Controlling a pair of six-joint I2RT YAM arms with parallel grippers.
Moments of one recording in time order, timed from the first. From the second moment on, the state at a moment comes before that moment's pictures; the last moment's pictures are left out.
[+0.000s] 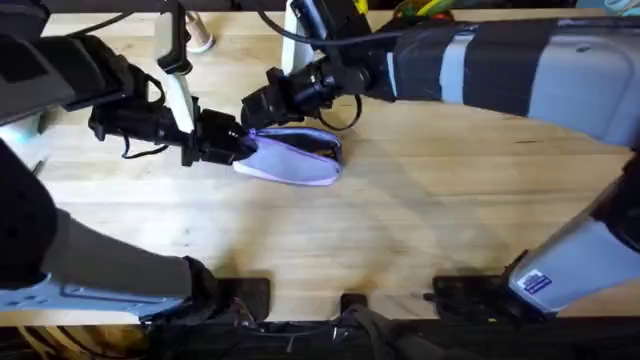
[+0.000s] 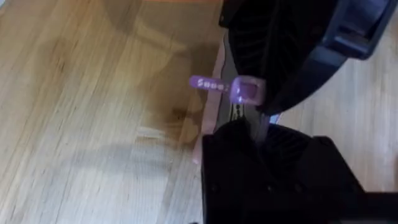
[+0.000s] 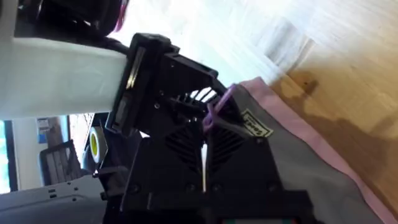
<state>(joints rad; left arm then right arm) 0.34 1.69 1.01 -1.12 0.90 1.68 0.70 1.89 1.35 -0.26 -0.69 0.55</state>
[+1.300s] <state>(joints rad) 0.33 1.70 1.01 -1.15 0.90 1.68 0.26 1.85 1.33 -0.86 -0.26 0.52</state>
